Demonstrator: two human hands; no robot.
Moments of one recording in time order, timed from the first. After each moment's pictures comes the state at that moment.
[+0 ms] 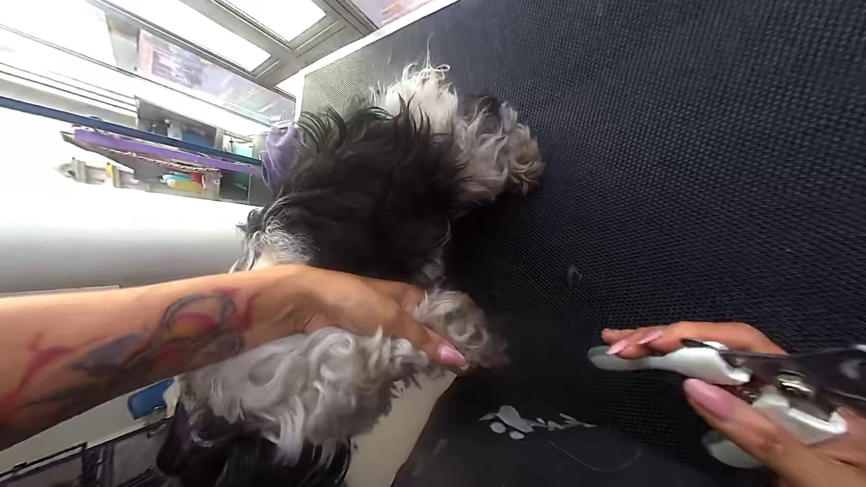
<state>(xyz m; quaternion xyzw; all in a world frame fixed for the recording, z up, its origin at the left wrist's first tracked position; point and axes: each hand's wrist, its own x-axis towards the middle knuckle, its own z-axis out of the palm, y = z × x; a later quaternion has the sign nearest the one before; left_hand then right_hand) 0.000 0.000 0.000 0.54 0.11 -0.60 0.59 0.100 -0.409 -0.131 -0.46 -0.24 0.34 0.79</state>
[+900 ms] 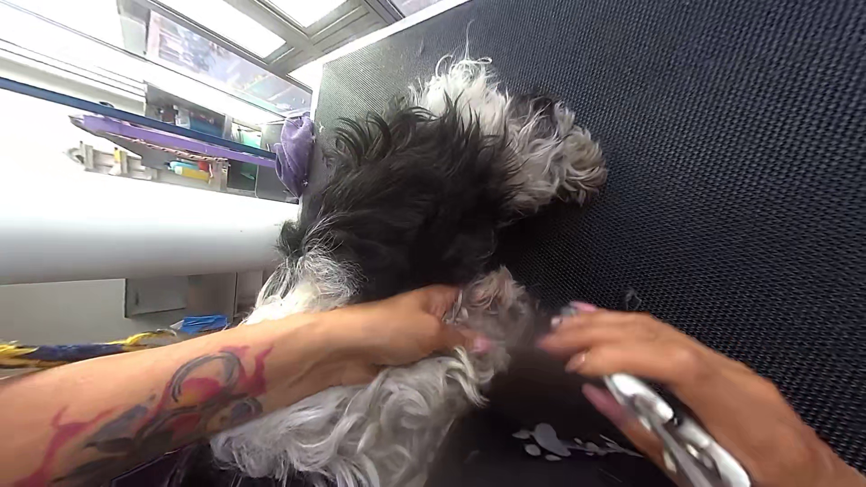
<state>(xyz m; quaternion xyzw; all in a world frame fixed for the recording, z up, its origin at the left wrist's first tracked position) 0.063 -0.102 0.075 0.58 0.49 -0.43 0.49 0.107 -0.316 -0.093 -0.55 -0.49 0.14 0.67</state>
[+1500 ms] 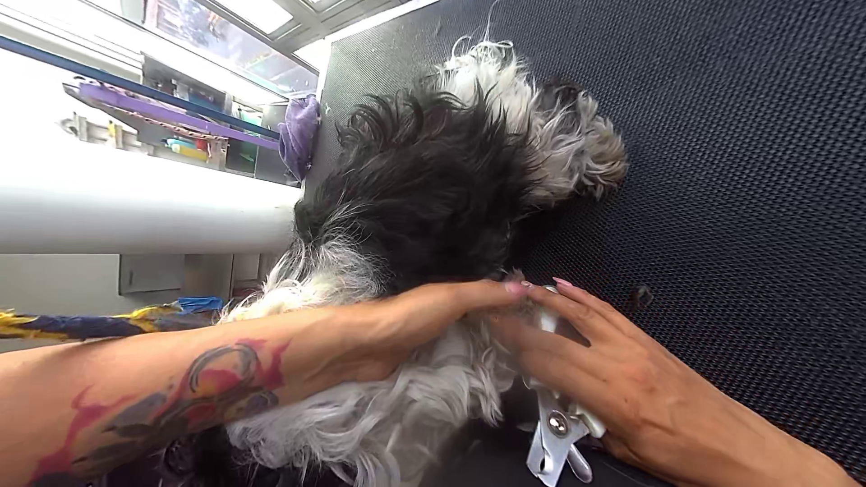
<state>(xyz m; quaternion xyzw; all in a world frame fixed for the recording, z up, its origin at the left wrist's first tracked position) 0.048 -0.099 0.071 0.58 0.49 -0.42 0.51 0.090 -0.292 -0.106 -0.58 -0.63 0.09 0.50</state>
